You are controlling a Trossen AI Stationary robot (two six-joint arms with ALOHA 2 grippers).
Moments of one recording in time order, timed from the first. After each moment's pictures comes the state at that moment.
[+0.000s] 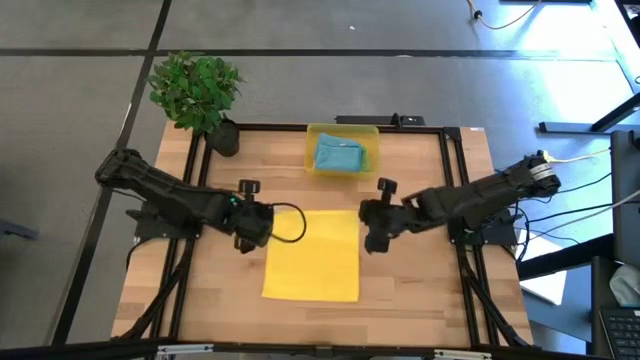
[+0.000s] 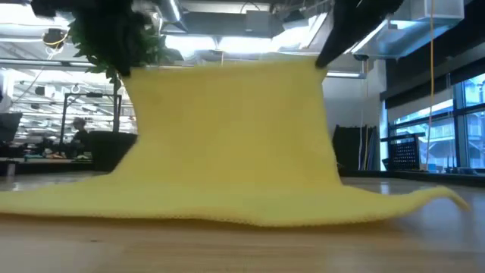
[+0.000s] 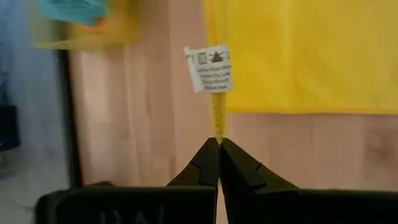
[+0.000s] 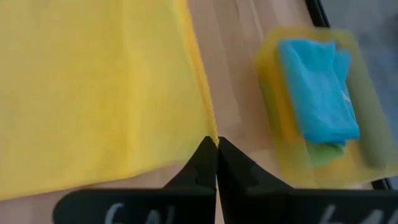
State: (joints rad) left arm -0.35 1.39 1.20 -1.23 -0.49 -0.24; right arm 0.30 1.45 1.21 -0.80 0.51 0.28
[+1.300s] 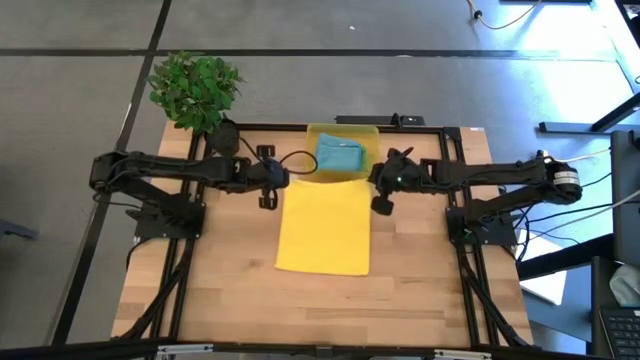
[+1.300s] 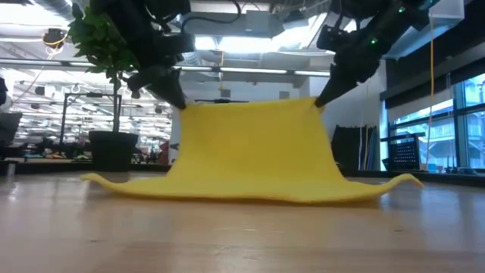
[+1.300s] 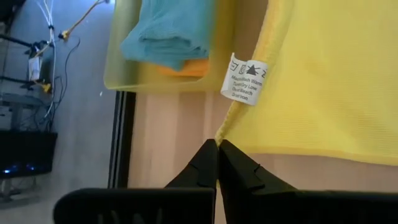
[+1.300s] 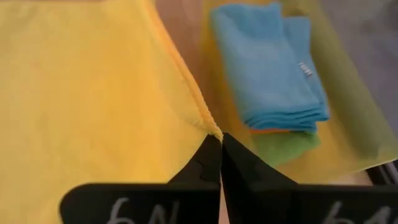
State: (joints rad) left arm 0.14 1.31 0.89 -0.52 -0.46 0.34; right arm -0.14 1.23 0.81 -0.38 0.26 -0.03
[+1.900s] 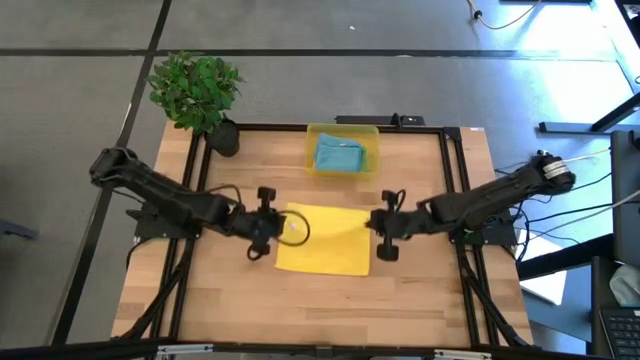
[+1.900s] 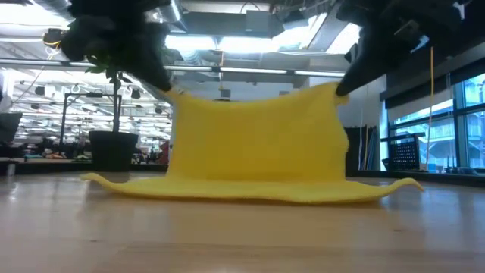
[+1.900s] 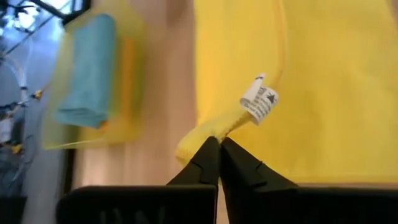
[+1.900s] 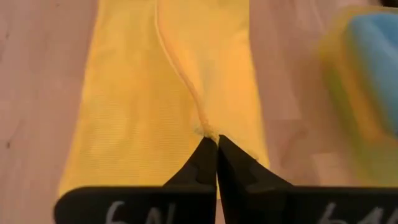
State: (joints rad) left arm -0.32 1.31 0.87 -0.51 -0.57 0.08; right arm 0.29 1.28 0.81 -0.39 0.35 0.23
